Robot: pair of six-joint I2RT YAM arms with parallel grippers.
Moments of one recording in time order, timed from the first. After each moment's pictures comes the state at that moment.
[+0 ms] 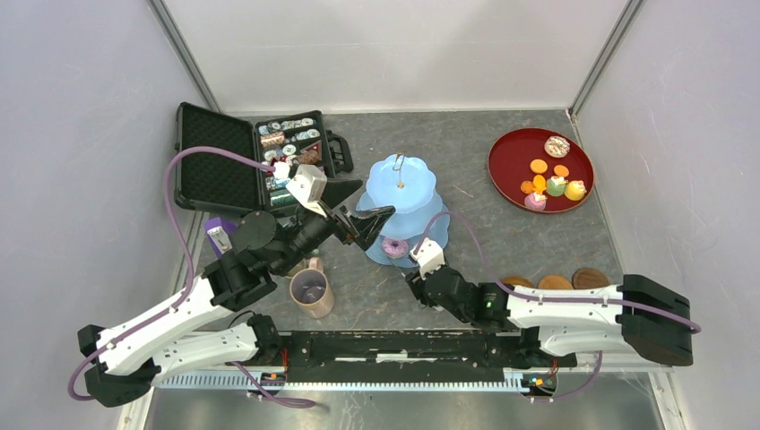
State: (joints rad) left arm -1.03 0.79 0.93 0.03 -0.20 -0.18; right arm 1.26 1.14 0.43 0.04 0.52 0.33
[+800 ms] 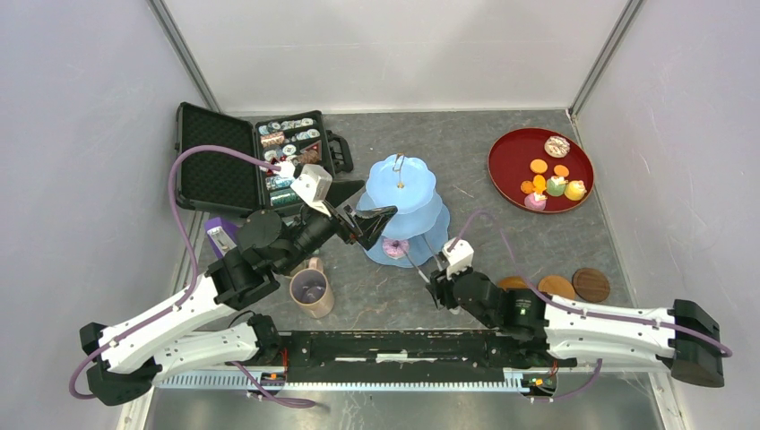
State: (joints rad) left arm -1.03 0.81 0.93 0.03 -0.21 -0.17; right arm 1.26 0.82 0.35 -0.13 0.54 0.43
